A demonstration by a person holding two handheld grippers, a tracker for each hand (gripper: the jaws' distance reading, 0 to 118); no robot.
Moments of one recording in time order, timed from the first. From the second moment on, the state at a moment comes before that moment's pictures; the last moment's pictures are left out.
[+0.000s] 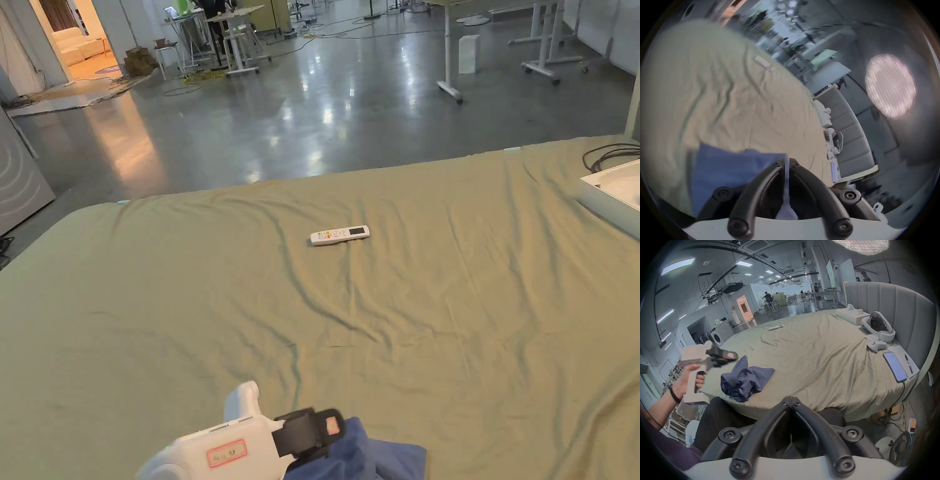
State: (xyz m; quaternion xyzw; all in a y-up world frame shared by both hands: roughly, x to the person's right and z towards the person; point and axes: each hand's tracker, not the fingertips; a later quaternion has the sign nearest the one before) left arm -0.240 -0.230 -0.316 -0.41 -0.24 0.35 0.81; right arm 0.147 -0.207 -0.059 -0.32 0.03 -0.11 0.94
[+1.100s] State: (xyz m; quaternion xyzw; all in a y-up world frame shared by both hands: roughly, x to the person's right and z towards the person) left arm -0.325 -0.219 -0.221 -0.34 -0.26 0.38 0.82; right arm 0.023 -0.279 -0.259 -0.43 0.22 -0.24 0.84
